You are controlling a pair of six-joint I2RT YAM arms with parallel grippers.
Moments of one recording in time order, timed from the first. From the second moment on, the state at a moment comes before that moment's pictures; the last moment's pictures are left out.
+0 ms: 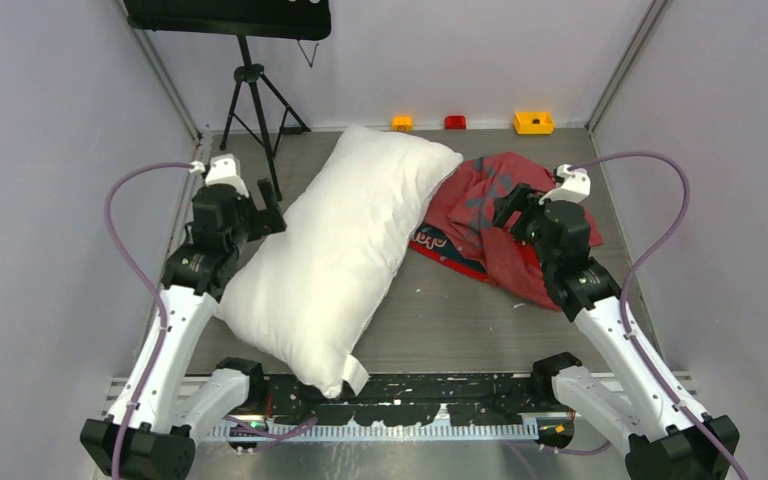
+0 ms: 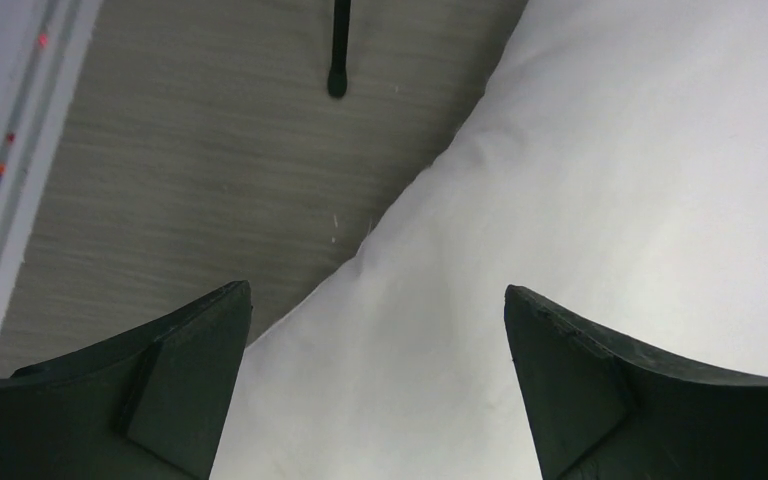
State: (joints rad) left arm -0.19 0.92 1.05 -0.55 -0.22 -0.28; right arm 0.29 0.84 0.78 -0.18 0.24 0.42
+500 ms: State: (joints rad) left arm 0.04 0.98 0.79 -0.32 -0.19 -0.30; right arm 0.07 1.00 0.77 -0.20 0.32 0.52
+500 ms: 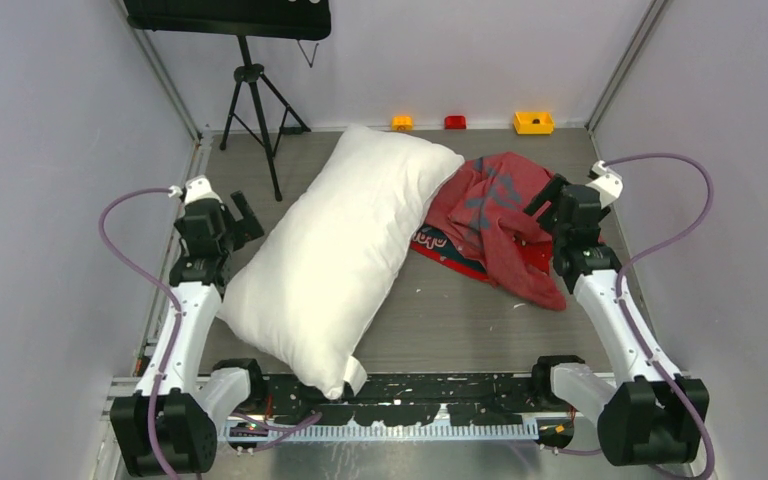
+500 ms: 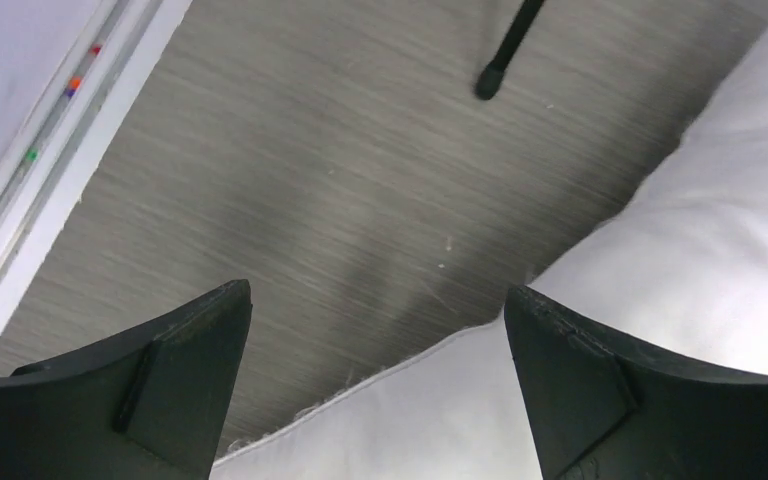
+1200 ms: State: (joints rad) left arm 0.06 1.19 0.28 0.58 -0.21 -0.27; right arm 0.02 1.36 0.35 0.65 0.34 0.23
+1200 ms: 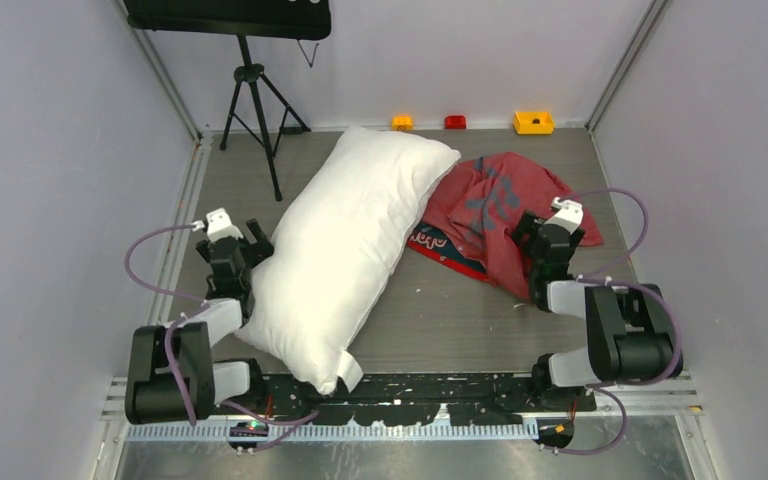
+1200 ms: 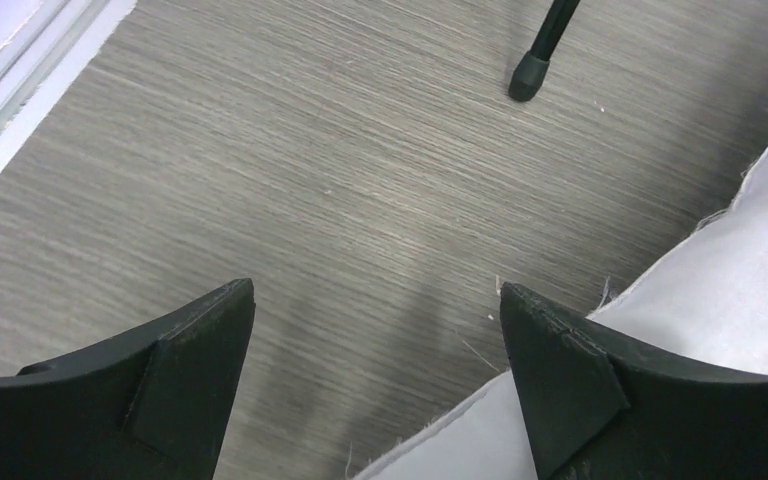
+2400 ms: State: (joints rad) left arm -0.03 1.53 0.36 0.92 -0.18 -0.02; right arm 0.02 1.56 0.33 0.92 0.36 0.19
